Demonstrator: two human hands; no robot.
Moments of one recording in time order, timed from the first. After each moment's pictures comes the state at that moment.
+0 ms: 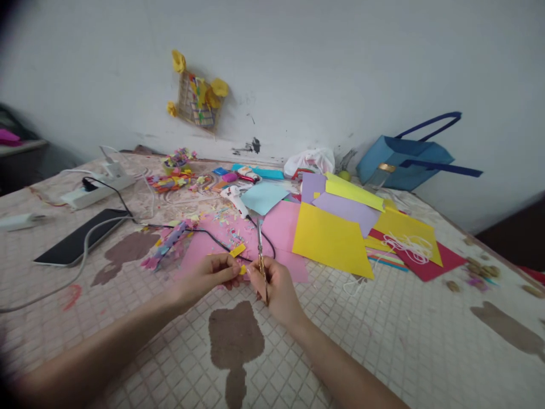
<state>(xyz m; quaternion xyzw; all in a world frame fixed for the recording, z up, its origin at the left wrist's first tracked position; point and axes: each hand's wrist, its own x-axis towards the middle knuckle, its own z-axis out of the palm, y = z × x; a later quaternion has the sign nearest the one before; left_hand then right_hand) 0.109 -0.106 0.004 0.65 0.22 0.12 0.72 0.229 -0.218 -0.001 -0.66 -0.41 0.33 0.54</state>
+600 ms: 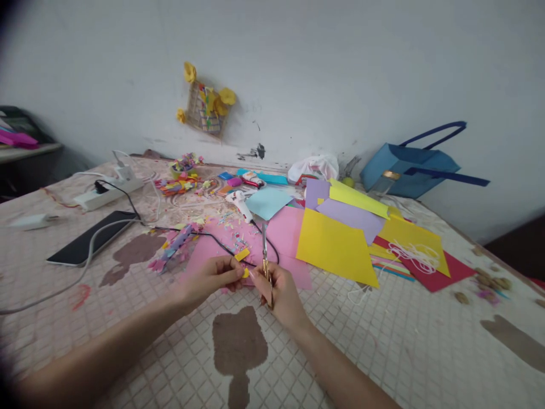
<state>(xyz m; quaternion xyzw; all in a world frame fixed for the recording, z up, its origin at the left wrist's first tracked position) 0.108 -0.104 0.006 0.63 0.22 0.13 0.73 0.229 -0.216 0.000 -0.66 -0.40 0.35 0.54</state>
